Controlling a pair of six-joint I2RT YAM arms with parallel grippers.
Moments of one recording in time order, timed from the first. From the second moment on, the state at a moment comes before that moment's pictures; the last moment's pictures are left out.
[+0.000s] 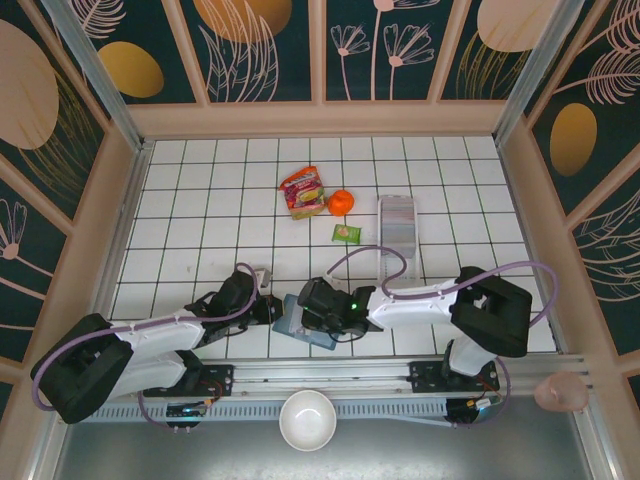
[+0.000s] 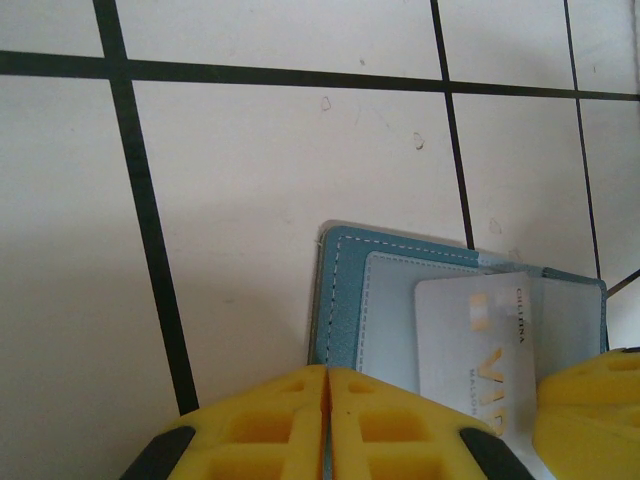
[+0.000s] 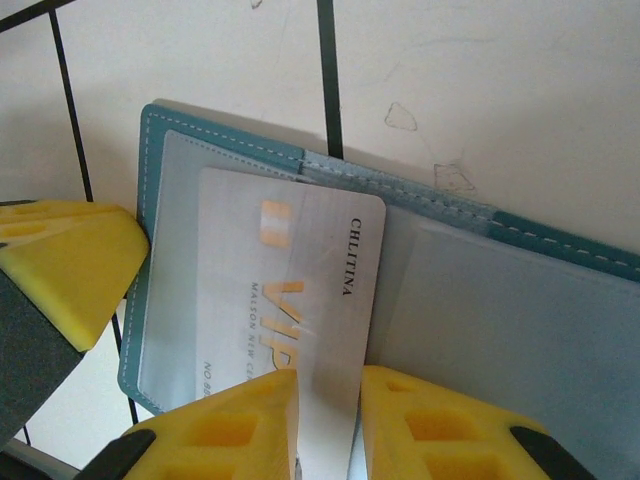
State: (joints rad) left arm -0.73 1.16 0.19 0.16 0.22 -0.79; right arm 1.25 1.59 0.78 -0.22 0.08 1.30
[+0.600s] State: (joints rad) left arm -0.73 1.16 0.19 0.16 0.22 -0.79; right arm 1.26 1.69 0.86 -0.22 0.05 1.26
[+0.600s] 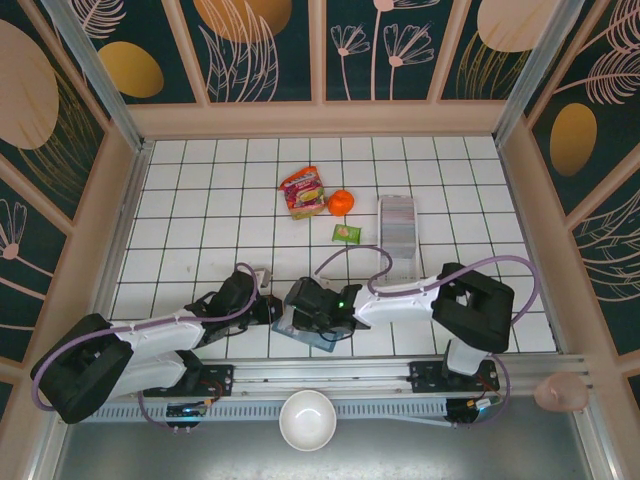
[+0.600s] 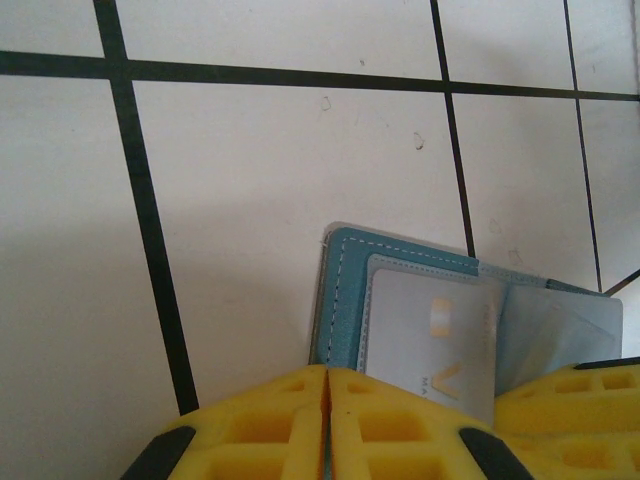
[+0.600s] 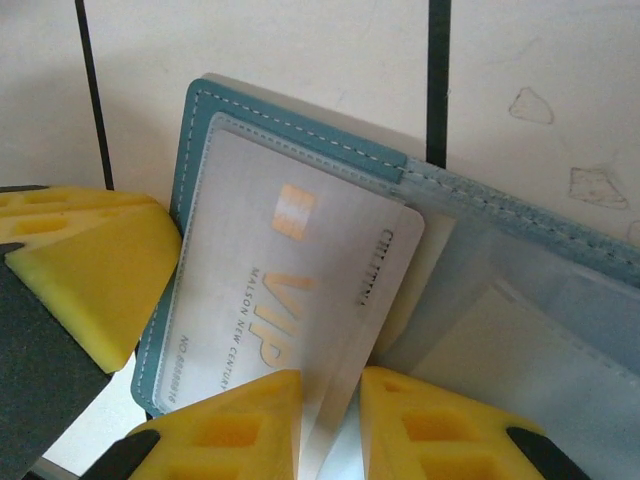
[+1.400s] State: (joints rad) left arm -0.77 1.16 0.14 0.28 0.18 -0.91; right arm 1.21 1.70 0.85 -0.18 0.06 1.19
